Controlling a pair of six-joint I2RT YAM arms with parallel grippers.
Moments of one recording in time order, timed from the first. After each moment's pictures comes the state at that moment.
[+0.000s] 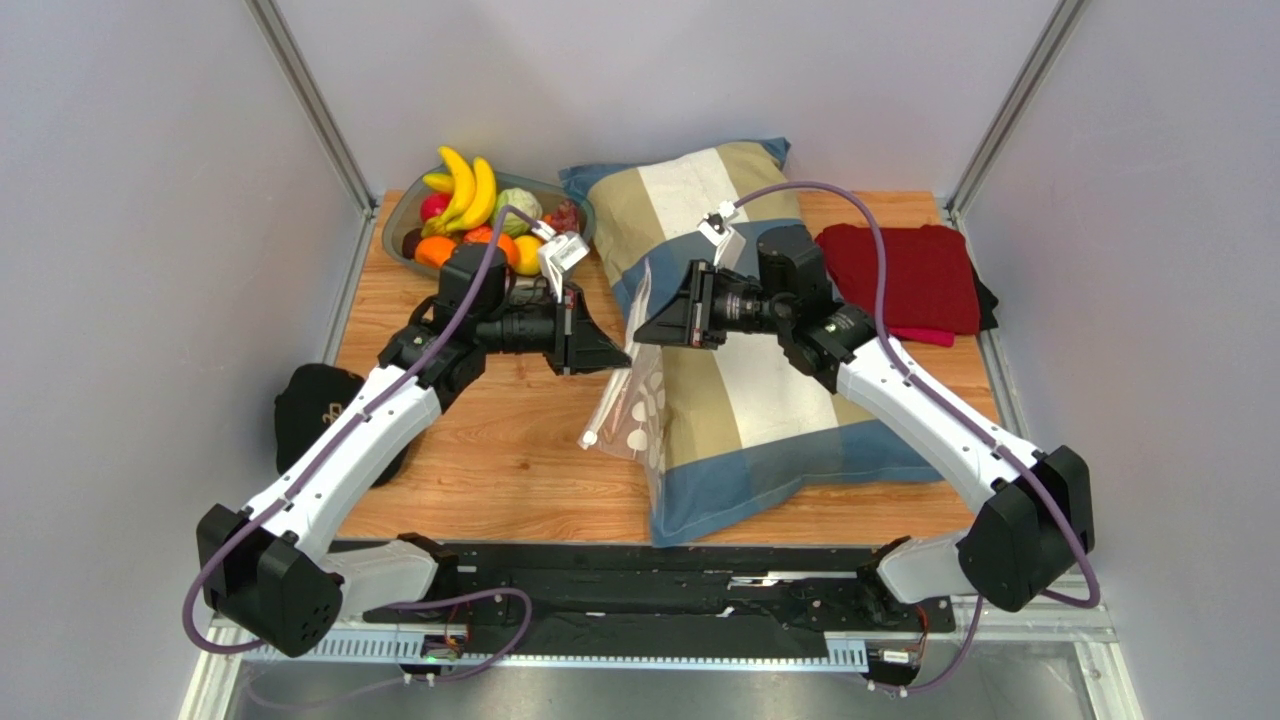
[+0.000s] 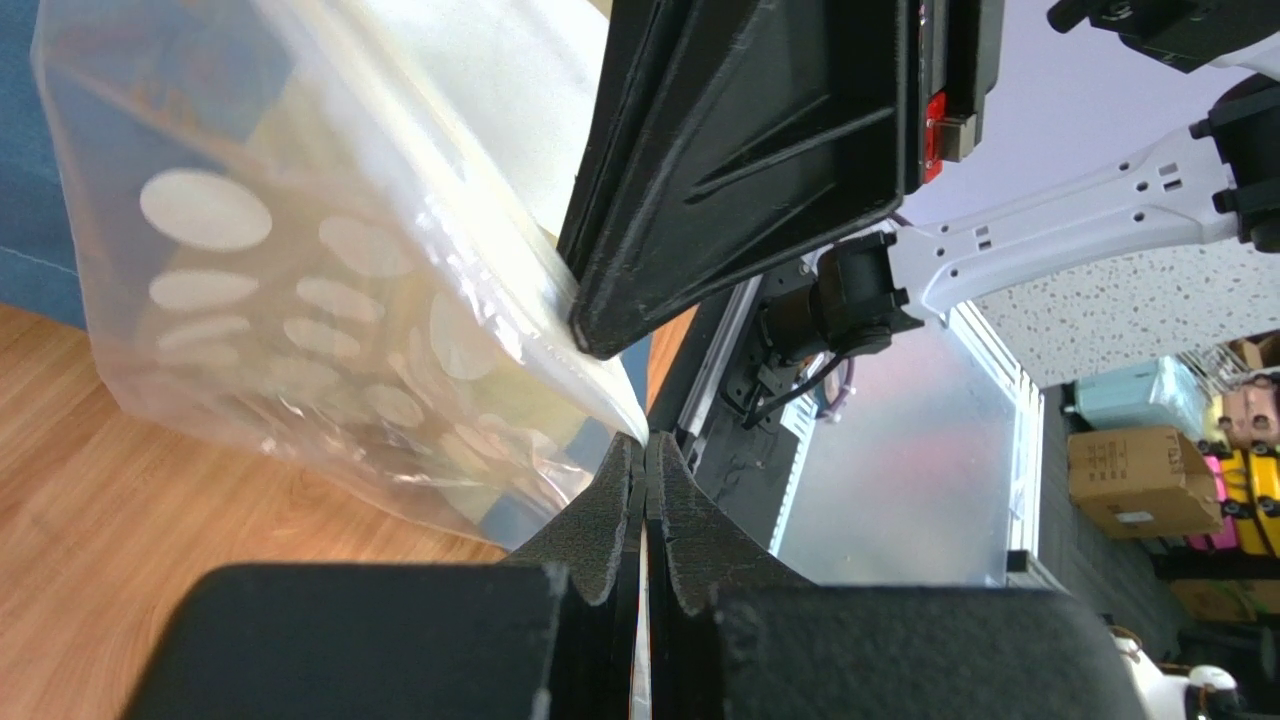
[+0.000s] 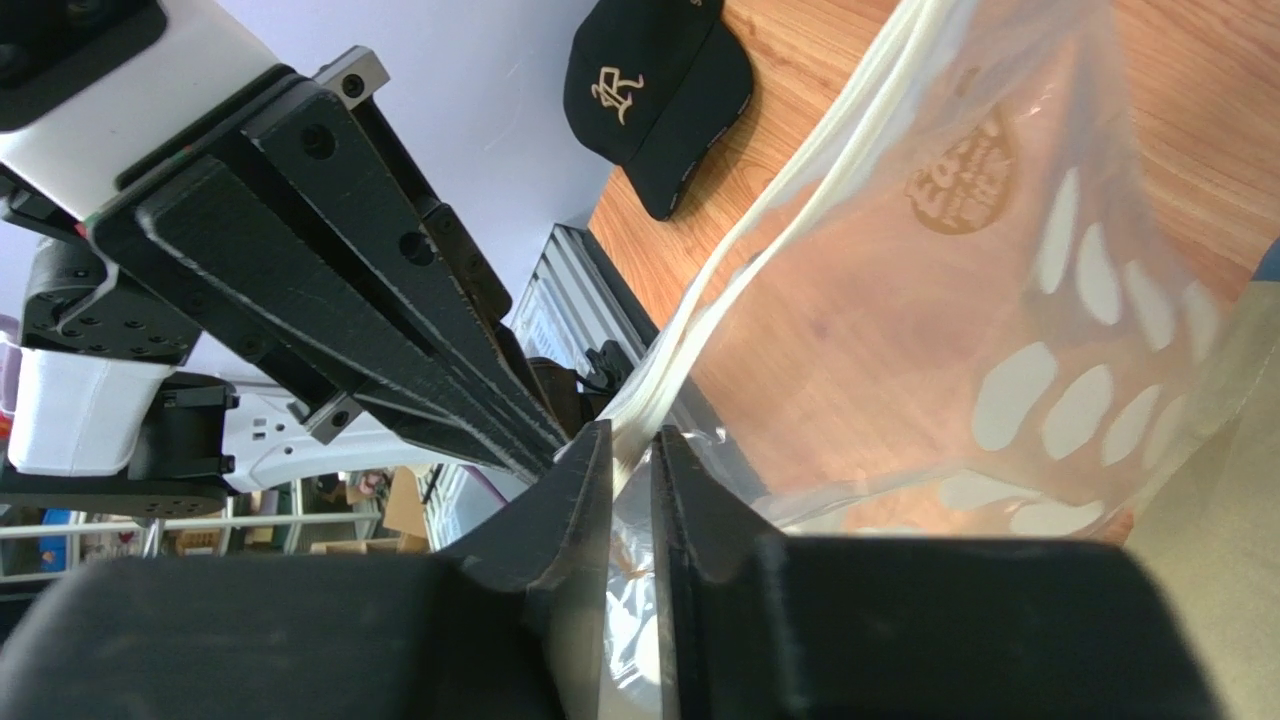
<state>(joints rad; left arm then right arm) -0.46 1.19 1.08 -0.31 0.84 -0.37 0.58 1.38 1.19 -0.15 -0.66 0.79</state>
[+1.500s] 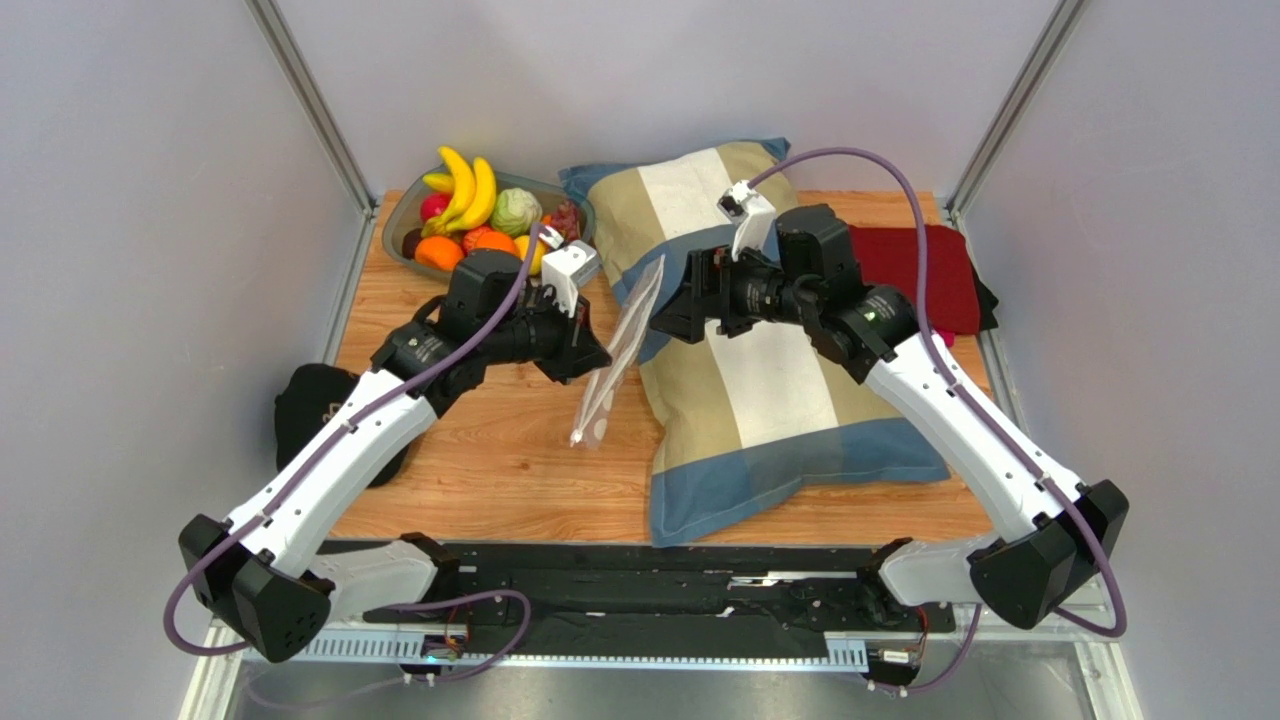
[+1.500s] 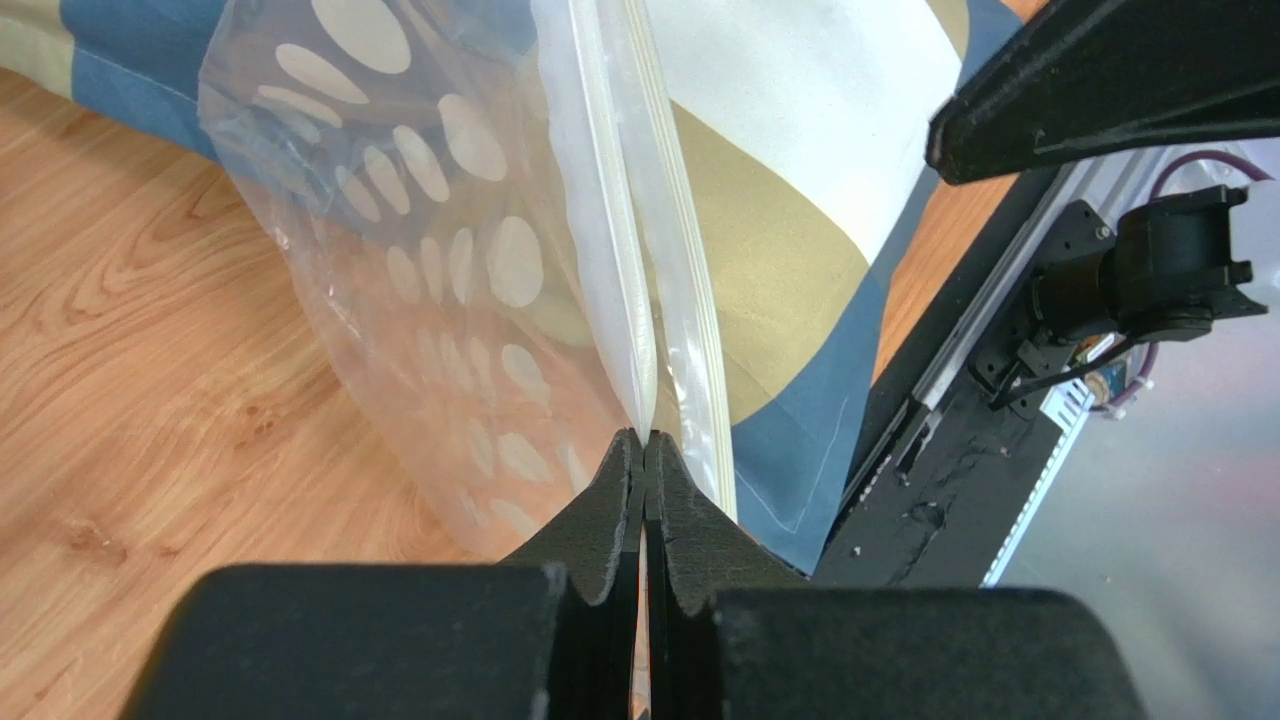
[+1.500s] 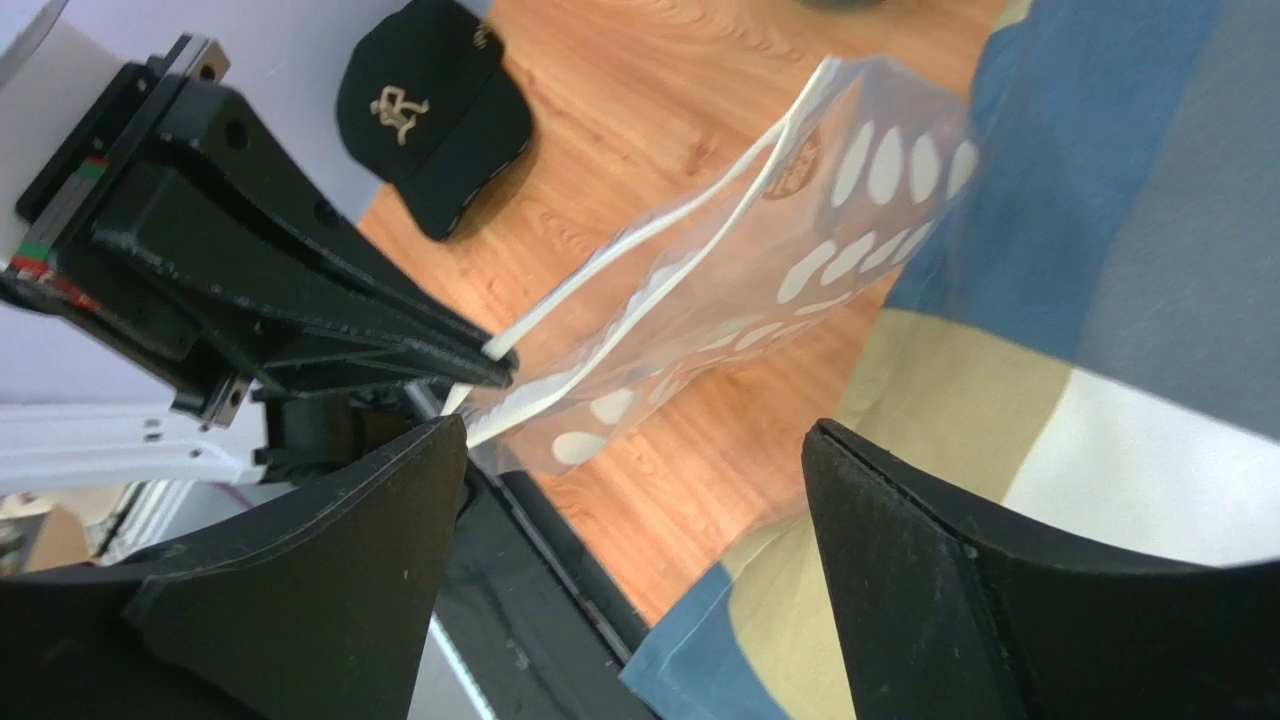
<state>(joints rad) -0.55 1.16 1.18 -0.59 0.45 -0.10 0.58 1.32 1.38 -0.51 -0.43 0.41</state>
